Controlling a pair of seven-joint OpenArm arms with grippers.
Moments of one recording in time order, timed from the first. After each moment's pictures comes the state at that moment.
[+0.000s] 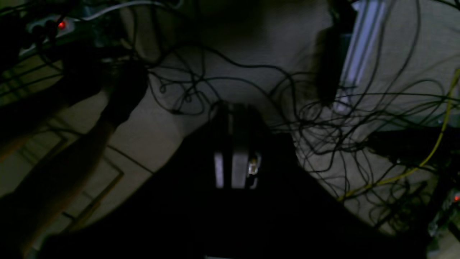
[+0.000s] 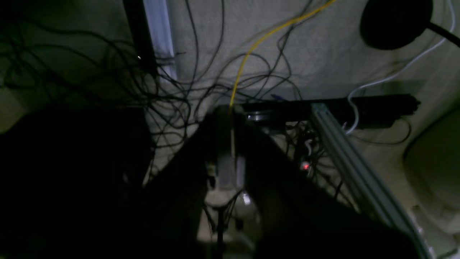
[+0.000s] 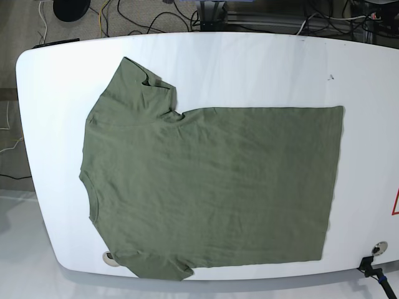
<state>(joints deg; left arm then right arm) 39.0 -13.8 -0.9 46.5 -5.2 -2.2 -2.0 -34.5 7.0 -0.2 35.7 2.4 4.5 -0.5</state>
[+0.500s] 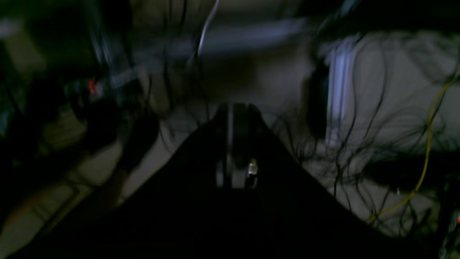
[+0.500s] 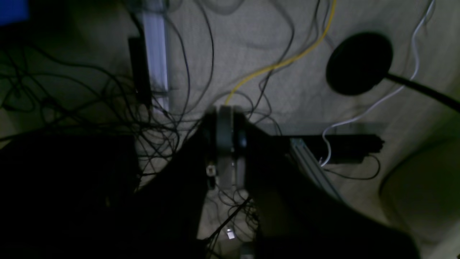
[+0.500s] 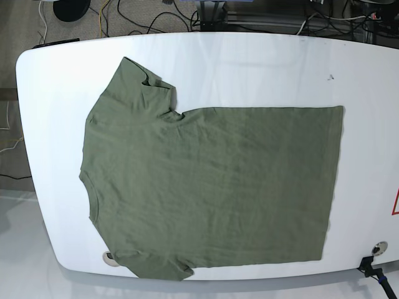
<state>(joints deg) 52.3 -16.6 -4.7 73.1 -5.7 -3.3 -0.1 -49.2 10.1 1.7 60.2 2.5 4.9 -1.7</state>
